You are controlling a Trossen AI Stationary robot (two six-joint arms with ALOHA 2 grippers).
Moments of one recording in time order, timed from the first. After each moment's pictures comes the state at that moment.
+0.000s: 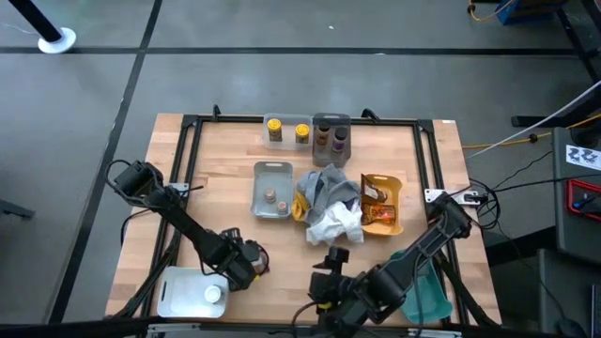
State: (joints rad) left arm -0.66 1.74 1.03 -0.74 -0.15 -0.90; right arm 0.71 2.13 2.18 -1.14 0.55 0.71
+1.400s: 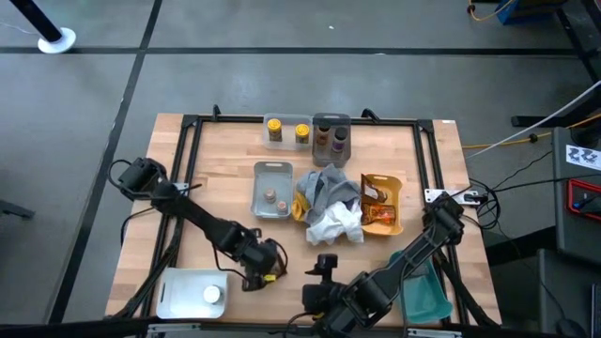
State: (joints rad) left arm -0.51 1.74 1.10 -0.56 -0.01 -0.63; right arm 0.71 2.21 2.18 -1.09 0.55 0.52
